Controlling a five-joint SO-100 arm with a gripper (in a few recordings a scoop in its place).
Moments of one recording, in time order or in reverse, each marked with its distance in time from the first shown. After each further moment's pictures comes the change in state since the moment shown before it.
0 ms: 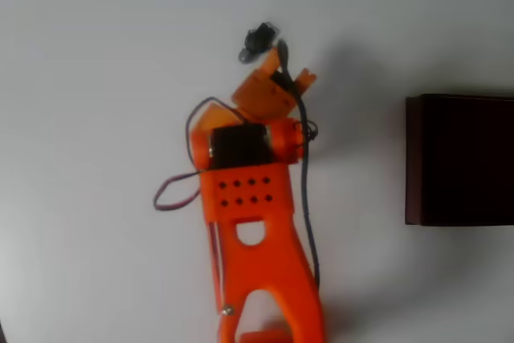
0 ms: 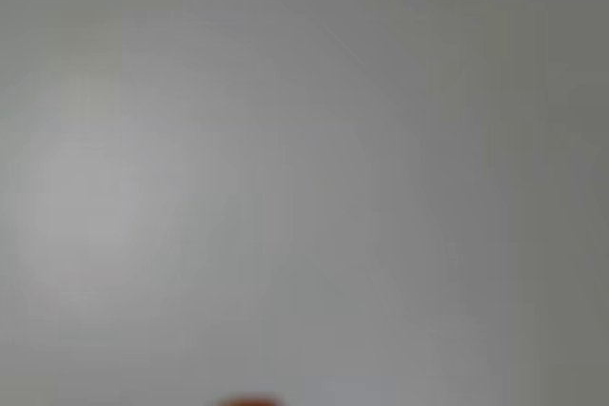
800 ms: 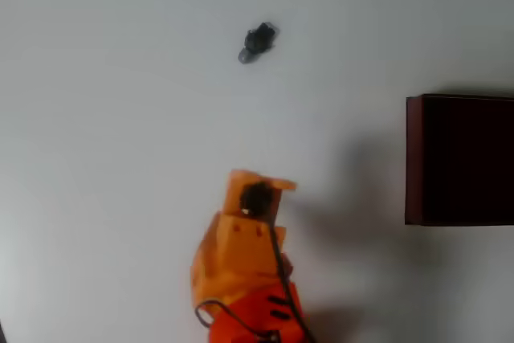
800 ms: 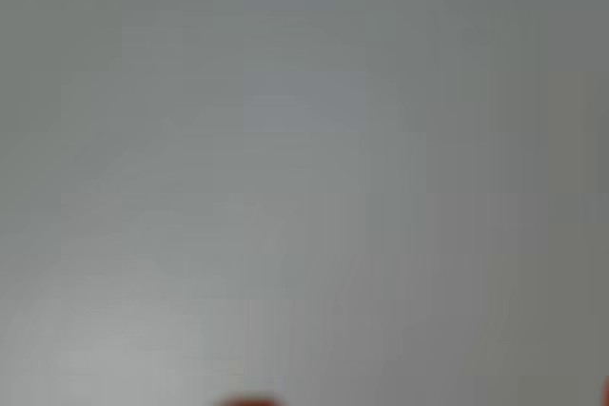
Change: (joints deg) arm -5.0 76.4 60.8 -13.2 -14.1
